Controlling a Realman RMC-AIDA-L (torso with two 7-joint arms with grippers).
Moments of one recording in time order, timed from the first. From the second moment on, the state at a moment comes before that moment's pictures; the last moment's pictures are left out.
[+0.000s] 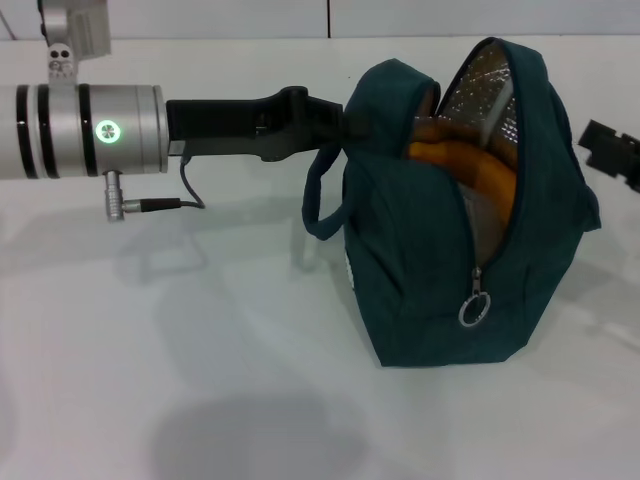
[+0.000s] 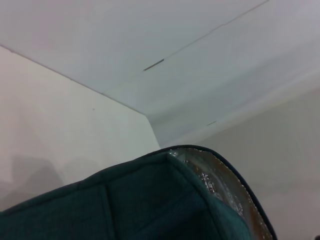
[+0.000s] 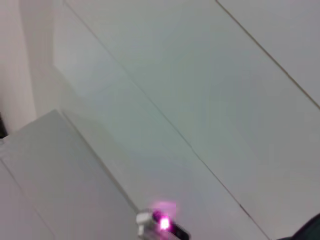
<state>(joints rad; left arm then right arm) -0.75 -2.08 0.72 0.56 1.92 1.55 -2.31 0.38 1.97 -0.84 -0.45 -1.38 -1.82 1.55</state>
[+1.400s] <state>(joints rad) -0.72 -2.08 0.73 0.56 1.93 1.55 -2.31 0.37 2.02 -0.95 -0.29 -1.66 -1.72 0.91</state>
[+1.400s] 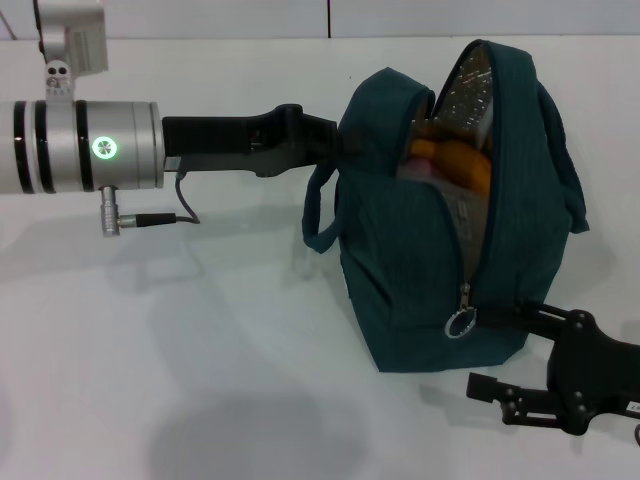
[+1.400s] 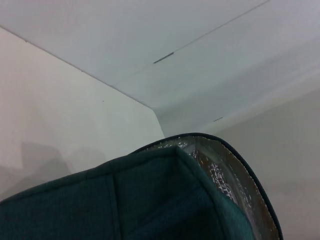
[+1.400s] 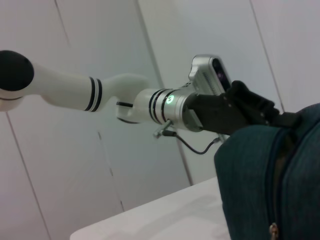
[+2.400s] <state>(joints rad) -0.72 -2.08 0.73 0.56 1.92 1.56 -2.31 0.40 2.02 -0.99 -0.26 -1.59 -1.68 0.91</state>
